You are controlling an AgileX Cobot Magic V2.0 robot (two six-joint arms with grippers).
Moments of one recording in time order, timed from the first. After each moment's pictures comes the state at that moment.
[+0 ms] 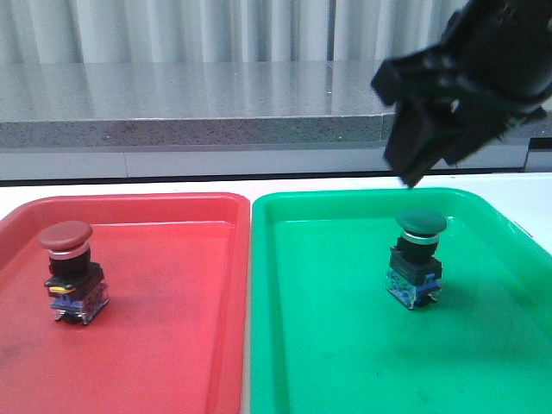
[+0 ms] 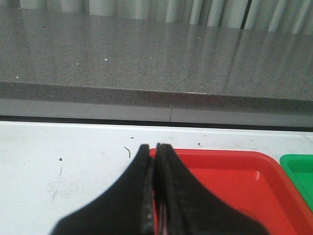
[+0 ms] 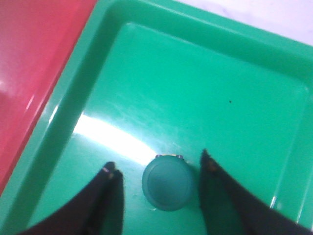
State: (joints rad) left arm -0.05 0.34 -0.36 -0.06 0.28 -0.06; right arm 0.45 1.38 -0.94 0.09 0.51 0.04
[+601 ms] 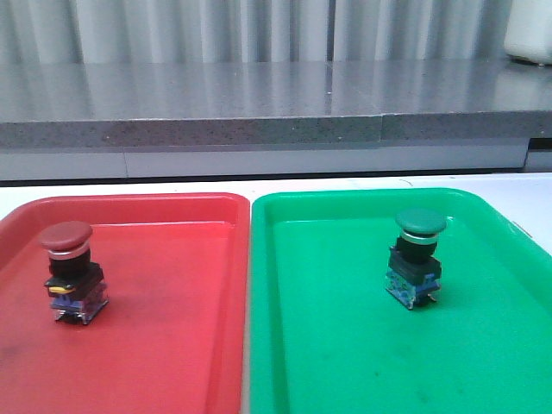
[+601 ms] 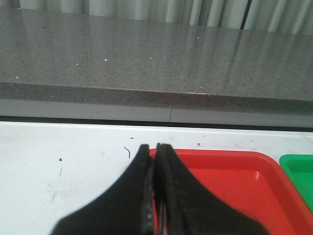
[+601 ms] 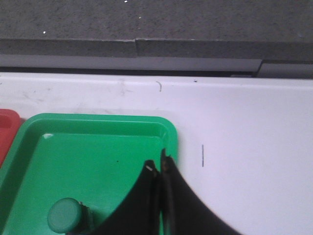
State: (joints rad) left arm -0.05 0.34 -0.36 -0.06 0.27 -0.06; right arm 0.11 0.94 -0.81 0.08 0.45 0.05
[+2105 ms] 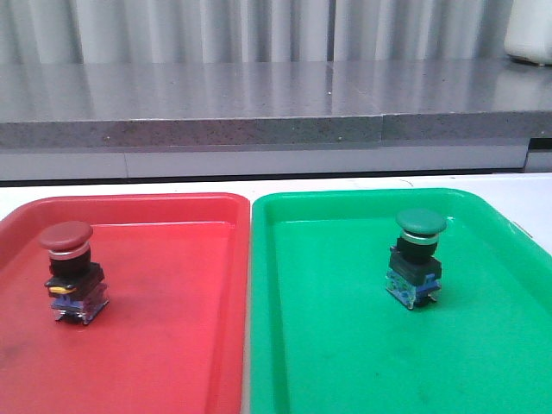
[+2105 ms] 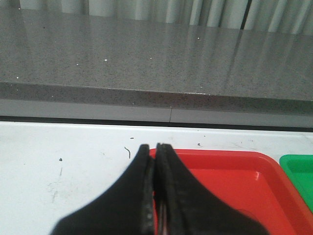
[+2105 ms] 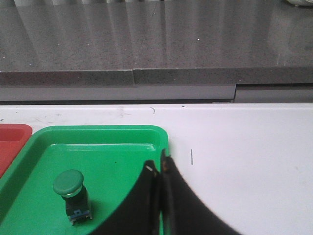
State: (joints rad) left arm -0.05 0.34 -0.36 -0.06 0.27 -0.06; right arm 0.09 0.30 -0.34 0.08 0.31 0.05
